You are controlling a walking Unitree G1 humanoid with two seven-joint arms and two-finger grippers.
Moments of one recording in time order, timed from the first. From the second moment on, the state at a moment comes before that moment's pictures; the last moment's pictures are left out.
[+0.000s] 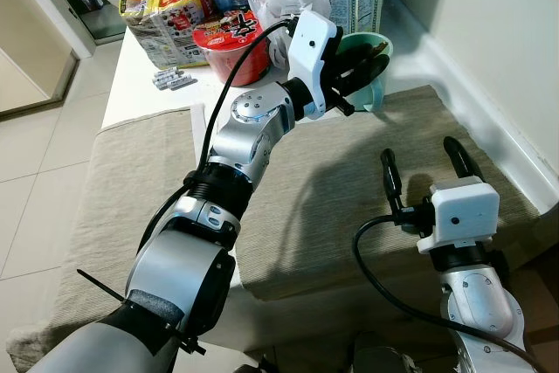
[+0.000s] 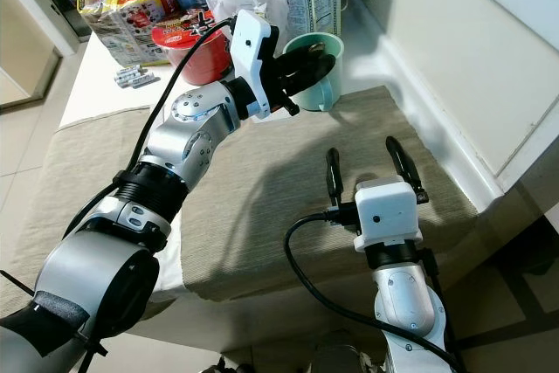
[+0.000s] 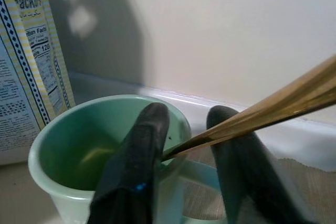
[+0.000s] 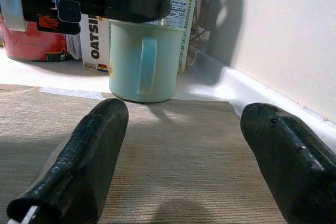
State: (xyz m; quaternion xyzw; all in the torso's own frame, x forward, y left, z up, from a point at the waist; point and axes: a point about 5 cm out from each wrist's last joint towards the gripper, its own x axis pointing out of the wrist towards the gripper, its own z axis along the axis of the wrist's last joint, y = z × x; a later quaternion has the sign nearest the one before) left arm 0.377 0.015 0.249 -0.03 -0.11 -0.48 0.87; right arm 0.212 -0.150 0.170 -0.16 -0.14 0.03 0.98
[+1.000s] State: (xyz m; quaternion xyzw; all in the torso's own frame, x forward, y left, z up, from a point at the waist) left arm 0.390 0.033 0.301 0.00 -0.19 -0.43 0.88; right arm 0.225 -0.146 0.171 -0.16 -0.16 0.03 0.97
